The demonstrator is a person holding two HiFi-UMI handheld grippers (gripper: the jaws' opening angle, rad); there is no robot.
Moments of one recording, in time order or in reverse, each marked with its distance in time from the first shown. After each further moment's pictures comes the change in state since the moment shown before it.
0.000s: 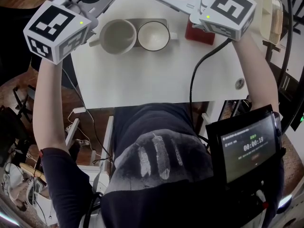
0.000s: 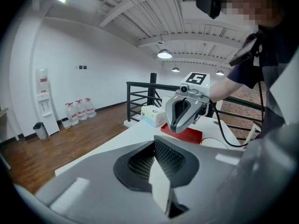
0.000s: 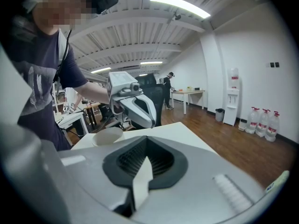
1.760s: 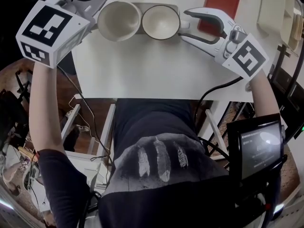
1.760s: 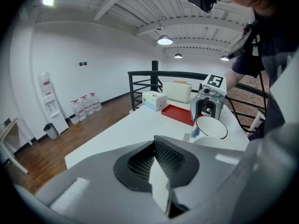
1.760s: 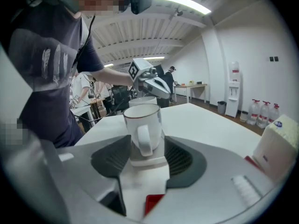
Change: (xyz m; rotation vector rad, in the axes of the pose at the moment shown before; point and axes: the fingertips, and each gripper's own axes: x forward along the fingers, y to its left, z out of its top) left arm -0.004 -0.012 -0.046 0.050 0.156 0.072; right arm -0.038 0.084 -0.107 0.041 0.054 0.019
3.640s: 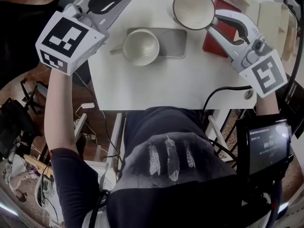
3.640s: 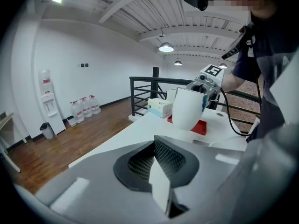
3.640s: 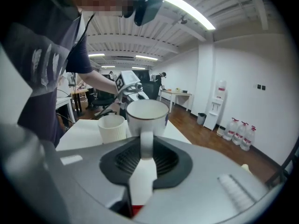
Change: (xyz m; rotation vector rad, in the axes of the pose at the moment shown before) left arm -0.039 0.037 -0.004 -0.021 -0.082 -0.042; right arm -0.006 -0.049 0.100 -0.145 0.038 -0.246
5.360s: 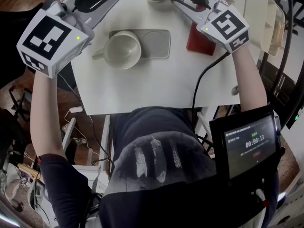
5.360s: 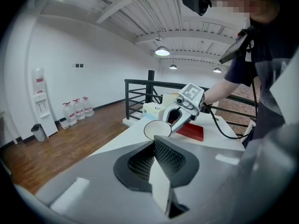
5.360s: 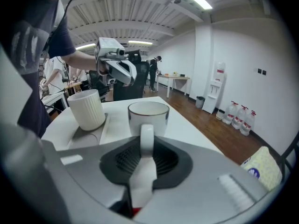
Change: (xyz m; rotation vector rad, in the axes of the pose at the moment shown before) left arm 0.020 -0.018 0.031 0.004 -0.049 -0.060; right arm 0.050 -0.044 -0.076 0.065 0.153 0.004
